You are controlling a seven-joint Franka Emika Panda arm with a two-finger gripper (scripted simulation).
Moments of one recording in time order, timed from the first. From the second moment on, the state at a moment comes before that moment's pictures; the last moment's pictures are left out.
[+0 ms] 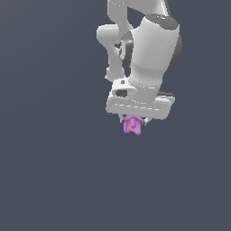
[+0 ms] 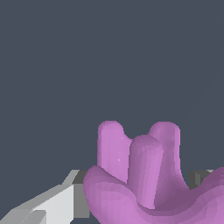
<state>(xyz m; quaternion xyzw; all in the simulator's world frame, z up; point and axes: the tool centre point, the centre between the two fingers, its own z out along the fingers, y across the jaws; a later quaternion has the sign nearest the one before) 0.054 0.064 0.260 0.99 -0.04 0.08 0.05</state>
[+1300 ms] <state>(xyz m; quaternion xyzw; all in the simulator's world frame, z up) 0.084 0.182 0.436 0.96 -0.20 0.14 0.09</state>
